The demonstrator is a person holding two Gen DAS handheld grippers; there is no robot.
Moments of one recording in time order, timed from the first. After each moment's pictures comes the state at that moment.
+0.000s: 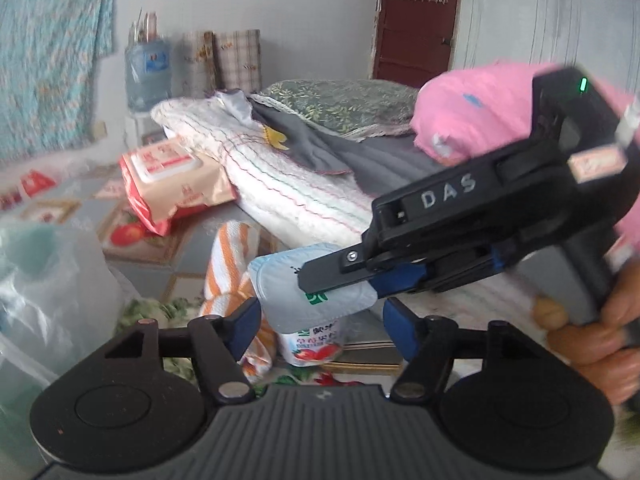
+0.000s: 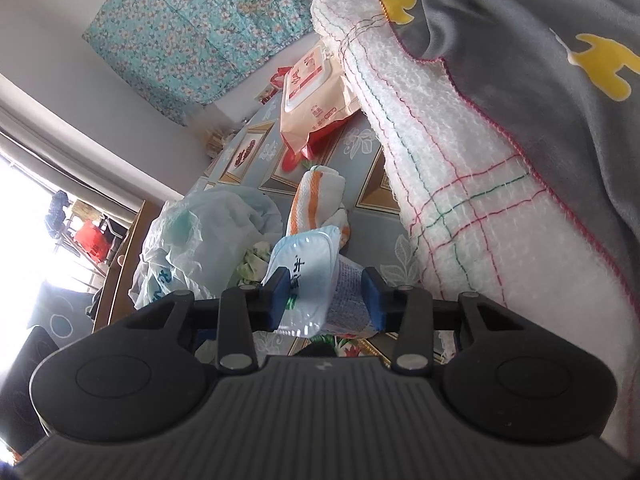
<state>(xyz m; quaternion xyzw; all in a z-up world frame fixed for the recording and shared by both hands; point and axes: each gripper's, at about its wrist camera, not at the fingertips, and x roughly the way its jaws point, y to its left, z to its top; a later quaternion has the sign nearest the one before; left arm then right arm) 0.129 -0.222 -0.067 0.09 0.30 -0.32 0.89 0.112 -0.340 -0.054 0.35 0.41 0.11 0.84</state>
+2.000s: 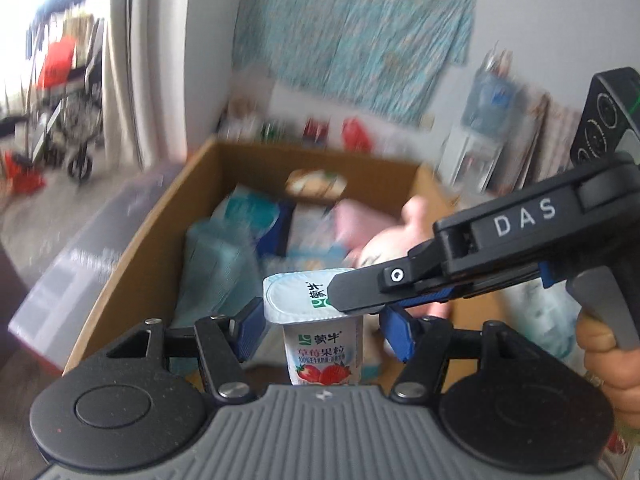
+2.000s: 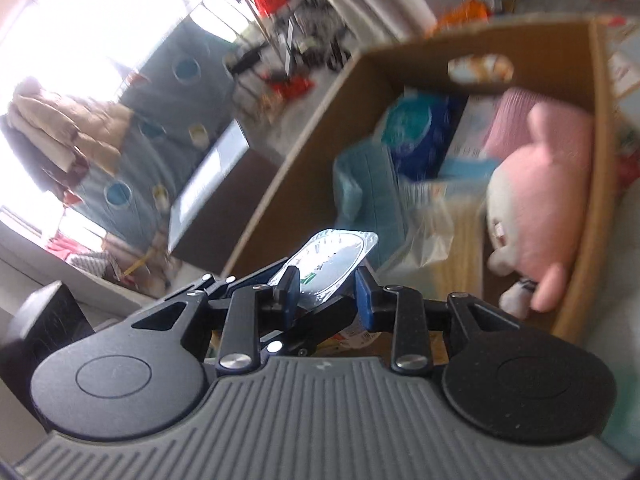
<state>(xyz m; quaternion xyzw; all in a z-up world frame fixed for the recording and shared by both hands) 0.091 0.160 0.033 -0.10 0.35 0.08 0.93 0.232 0.105 0.040 0.12 0.53 0.47 0.69</state>
